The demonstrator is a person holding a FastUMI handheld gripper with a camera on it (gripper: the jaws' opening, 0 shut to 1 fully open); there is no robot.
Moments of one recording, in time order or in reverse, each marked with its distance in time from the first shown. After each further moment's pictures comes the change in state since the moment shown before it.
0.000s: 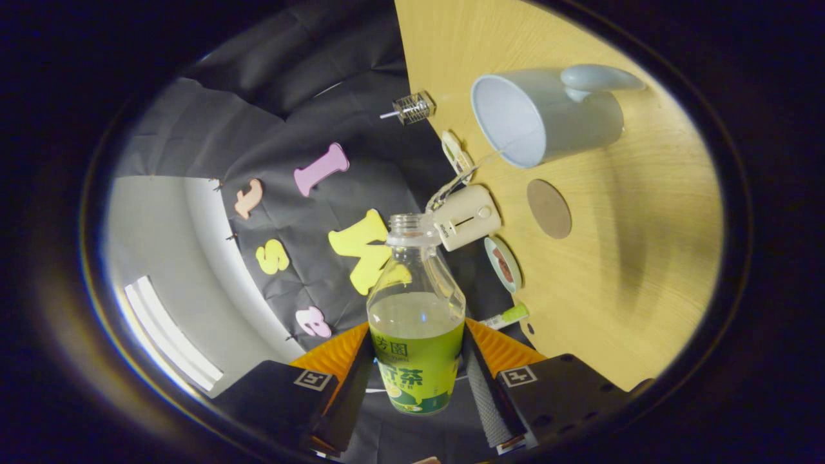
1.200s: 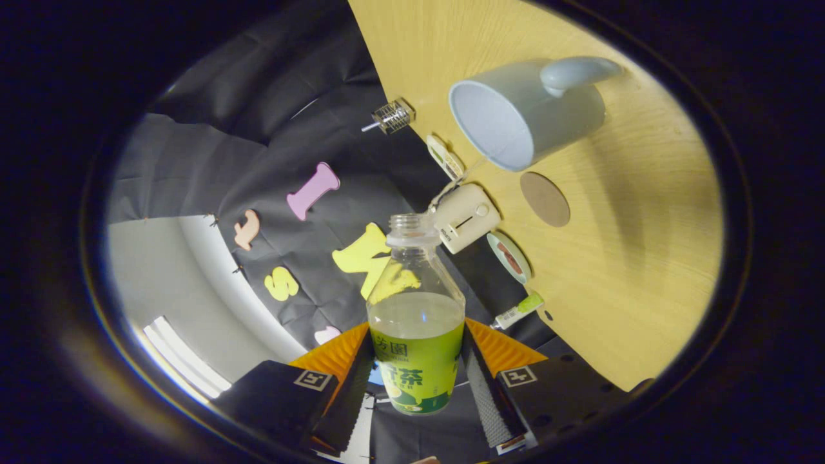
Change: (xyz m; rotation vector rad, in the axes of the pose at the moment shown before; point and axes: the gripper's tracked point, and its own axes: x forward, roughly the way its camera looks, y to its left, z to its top) arm 0.000 0.018 0.017 0.169 -0.019 0.039
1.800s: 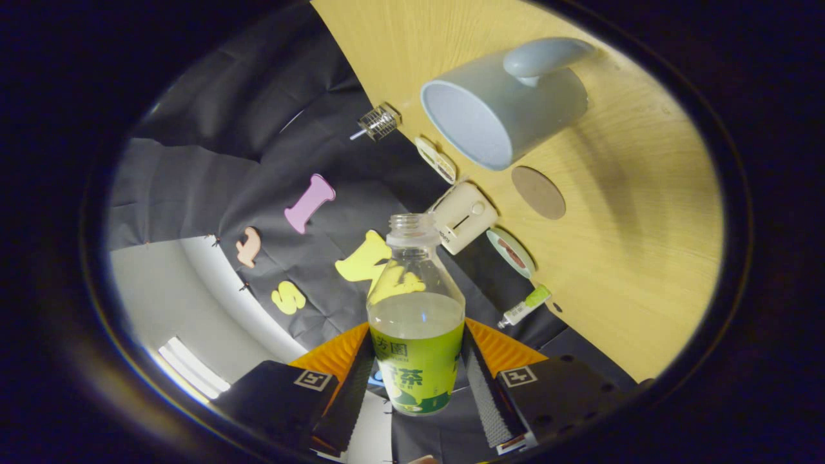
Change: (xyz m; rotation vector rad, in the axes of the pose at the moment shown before) arm 0.005 -0.003 0.004 0.075 -0.002 0.011
